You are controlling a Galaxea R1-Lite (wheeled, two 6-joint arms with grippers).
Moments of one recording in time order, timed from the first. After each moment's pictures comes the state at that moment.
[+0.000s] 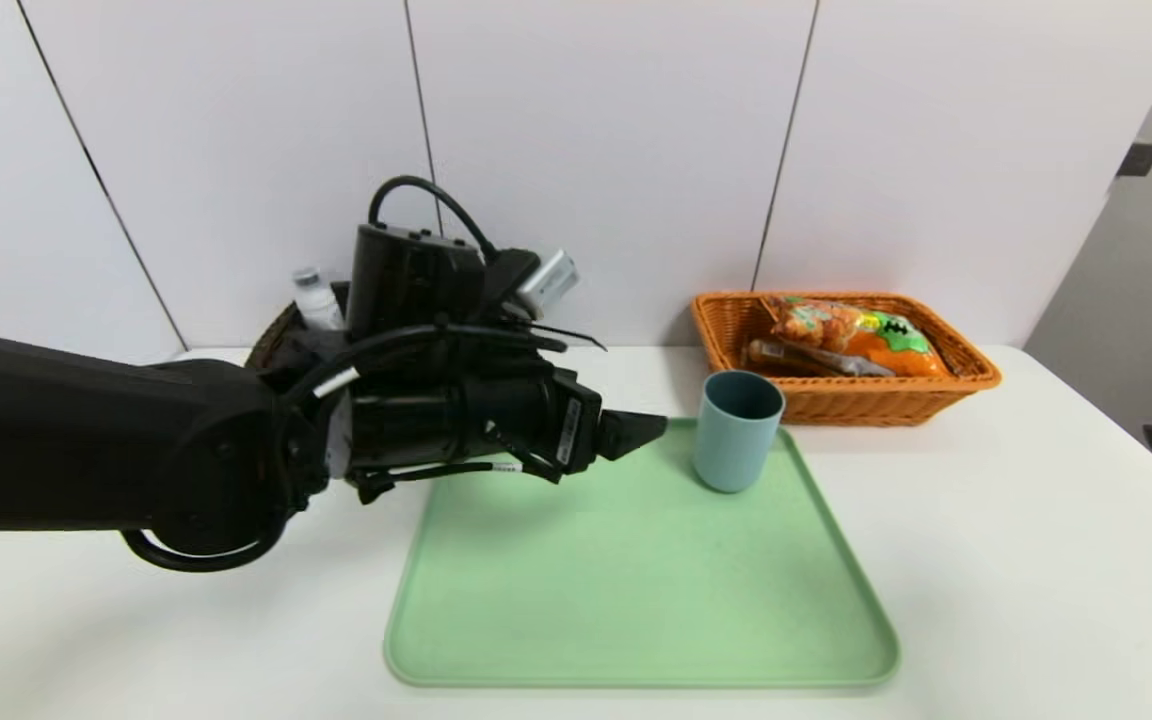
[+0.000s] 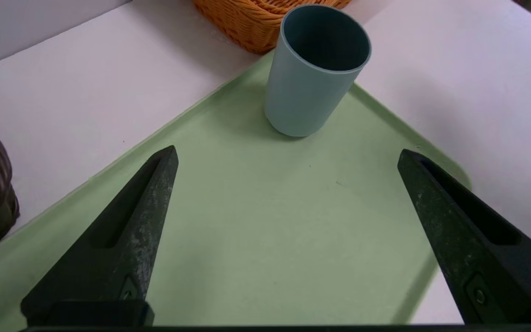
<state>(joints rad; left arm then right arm) -0.68 1.80 -1.09 -0.41 -0.22 -0.05 0.17 1.01 -1.06 0.50 -0.10 -0.32</state>
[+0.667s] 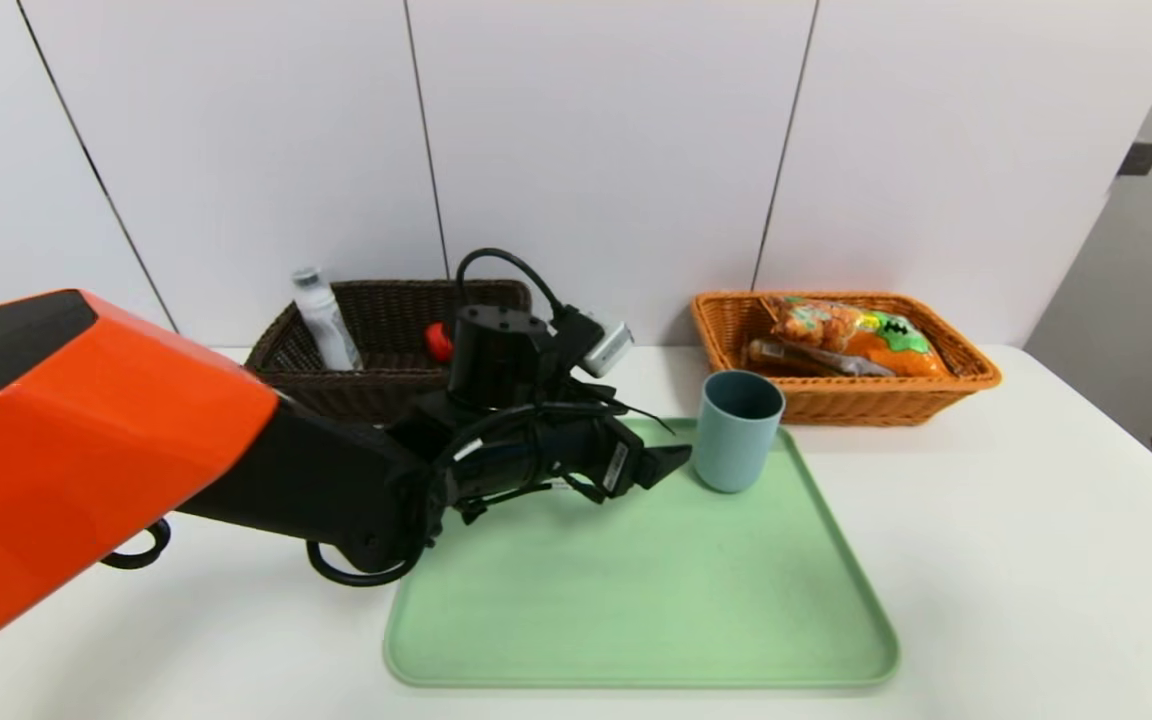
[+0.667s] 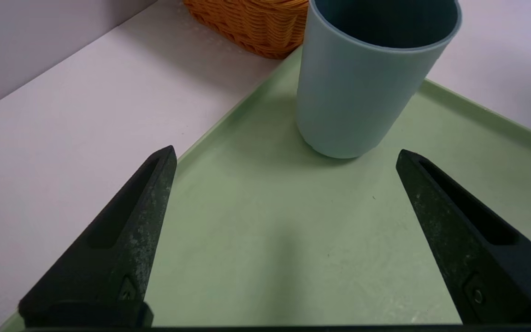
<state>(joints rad) -0.69 2.05 -1.12 -0.69 -0.23 0.08 0.17 1.01 -1.07 0.54 -0.10 -0.32</state>
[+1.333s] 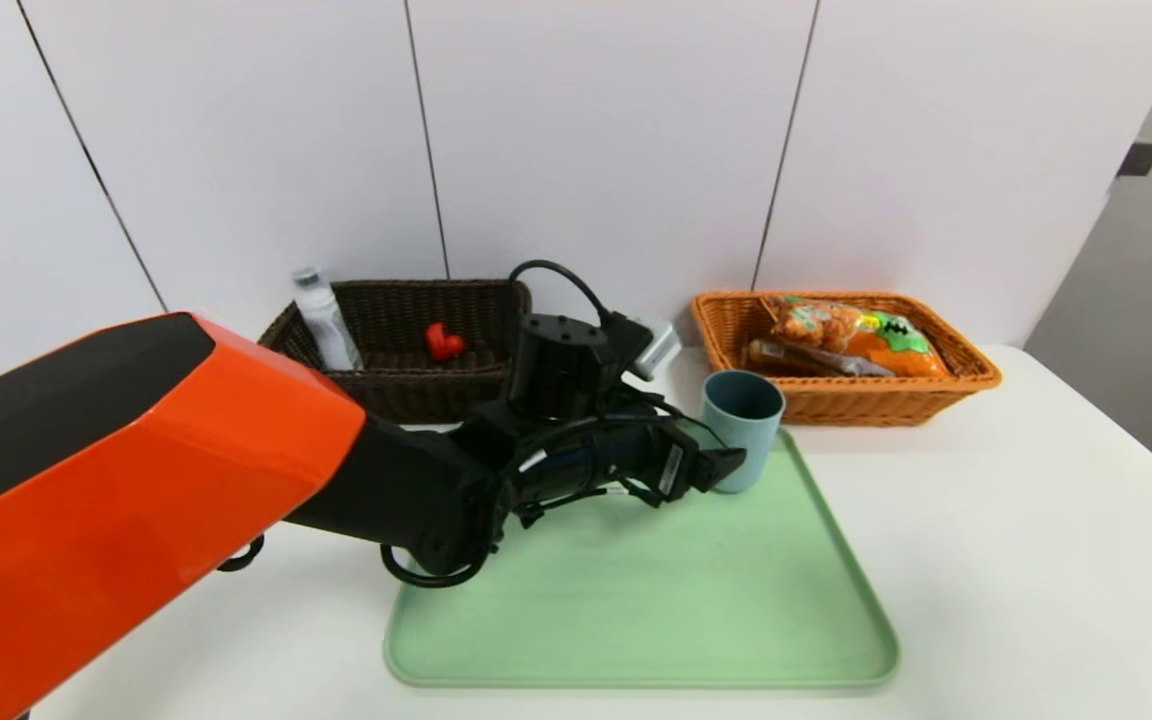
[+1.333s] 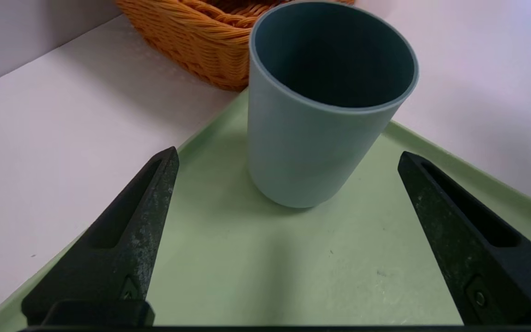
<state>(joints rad) -0.76 2.15 -1.24 -0.69 -0.23 -0.01 0.17 1.01 -1.07 0.55 -0.10 -0.32</state>
